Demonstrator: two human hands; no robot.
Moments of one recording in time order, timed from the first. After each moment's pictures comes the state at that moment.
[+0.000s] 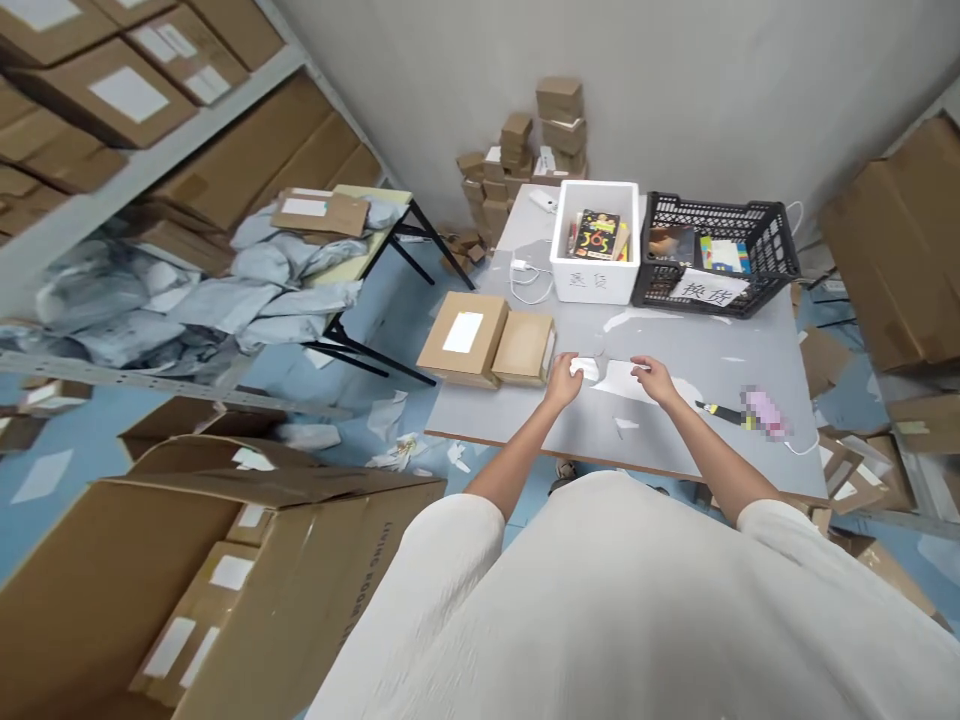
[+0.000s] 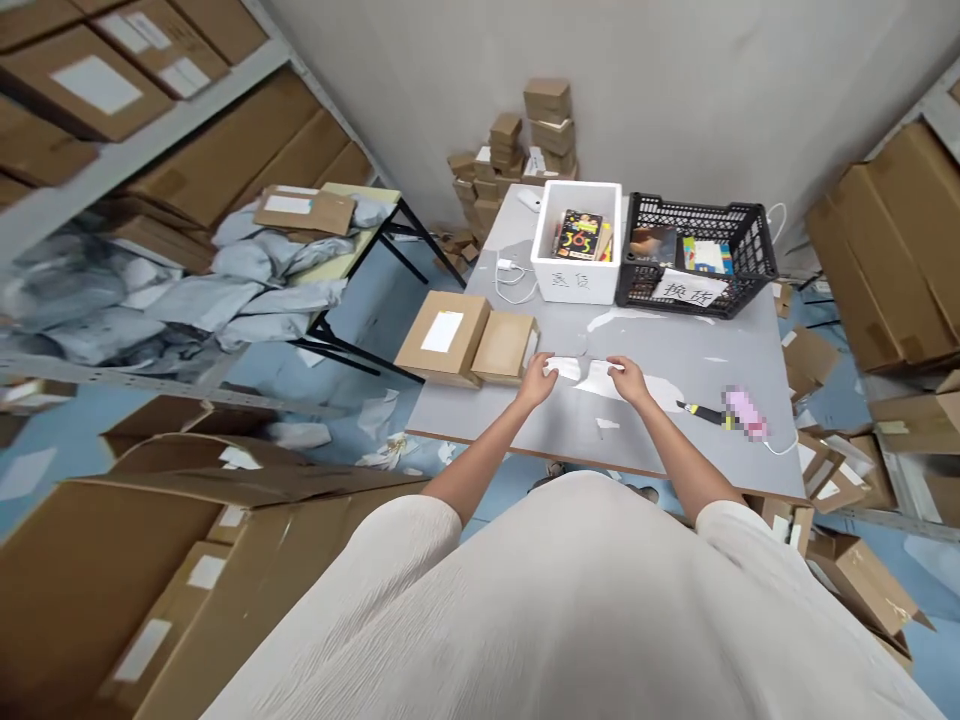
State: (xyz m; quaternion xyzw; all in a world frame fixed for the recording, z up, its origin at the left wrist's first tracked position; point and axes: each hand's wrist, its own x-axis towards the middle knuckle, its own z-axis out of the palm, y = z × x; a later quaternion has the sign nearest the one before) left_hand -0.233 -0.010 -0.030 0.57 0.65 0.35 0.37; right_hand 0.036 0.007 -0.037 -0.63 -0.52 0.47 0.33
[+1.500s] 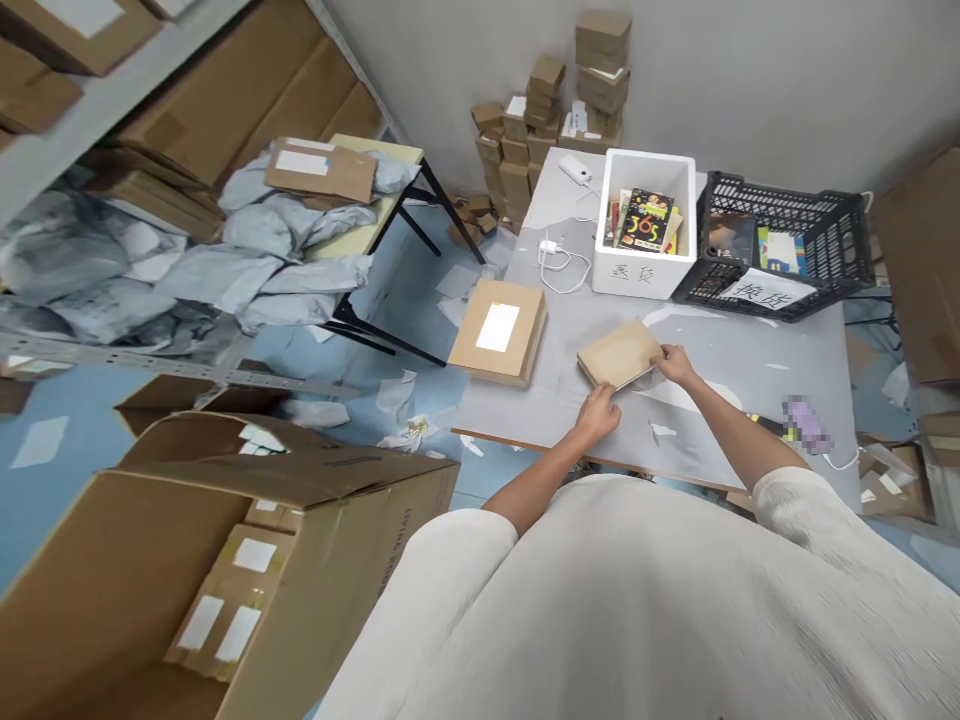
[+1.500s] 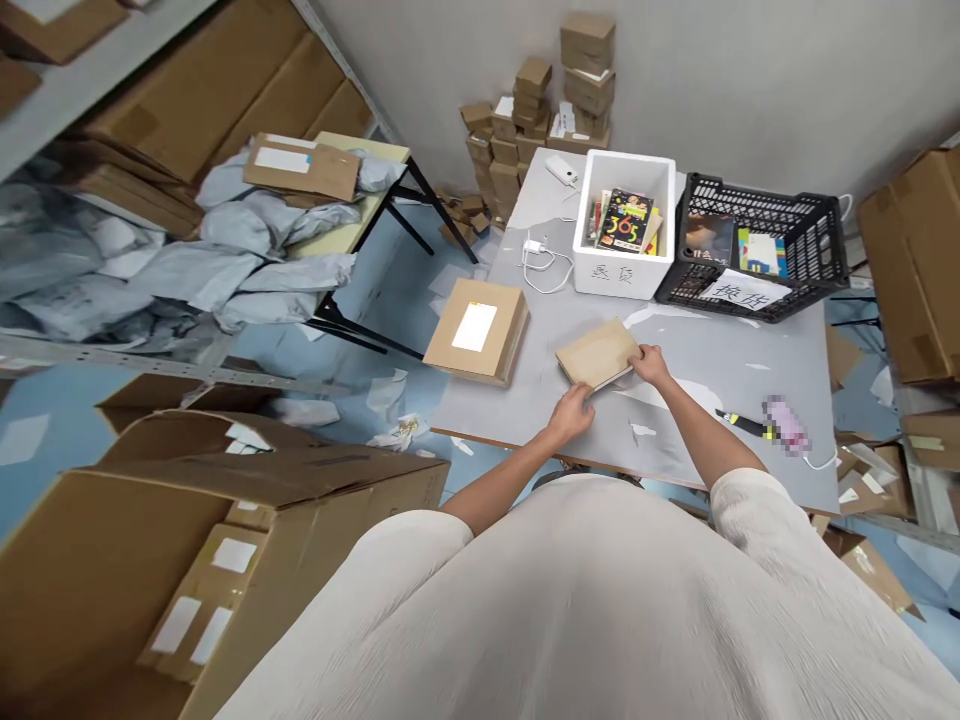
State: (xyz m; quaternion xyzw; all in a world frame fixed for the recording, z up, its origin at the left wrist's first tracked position) left_hand -0.268 -0.064 -0.058 0.67 0.61 0.19 0.38; right_hand -0.018 0.083 -0.071 -0.72 -0.59 0.35 0.11
